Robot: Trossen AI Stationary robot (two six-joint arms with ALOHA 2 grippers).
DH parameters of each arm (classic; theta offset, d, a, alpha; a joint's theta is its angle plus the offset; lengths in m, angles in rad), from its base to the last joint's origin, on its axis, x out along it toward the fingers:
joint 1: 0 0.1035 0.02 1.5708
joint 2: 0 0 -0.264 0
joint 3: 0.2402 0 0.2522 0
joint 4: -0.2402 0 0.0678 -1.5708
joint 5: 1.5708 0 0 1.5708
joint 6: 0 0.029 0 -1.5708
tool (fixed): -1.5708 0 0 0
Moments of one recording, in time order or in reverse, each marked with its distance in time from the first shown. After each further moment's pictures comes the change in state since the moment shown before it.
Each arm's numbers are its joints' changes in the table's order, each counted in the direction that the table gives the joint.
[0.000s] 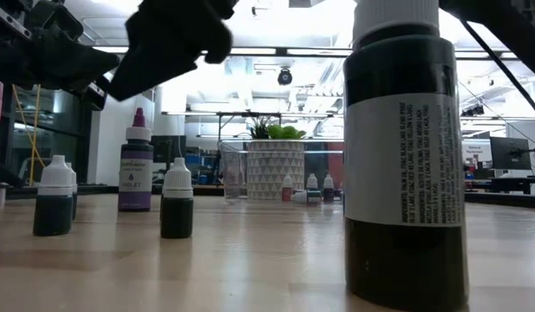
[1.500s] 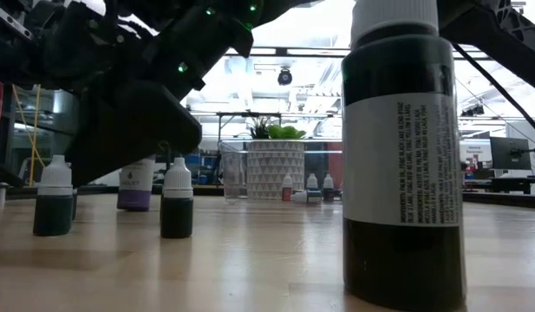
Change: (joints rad) left arm 0.000 0.000 0.000 -0.001 0.001 0.000; right arm 0.006 -0.168 0.001 0.170 0.083 -0.050
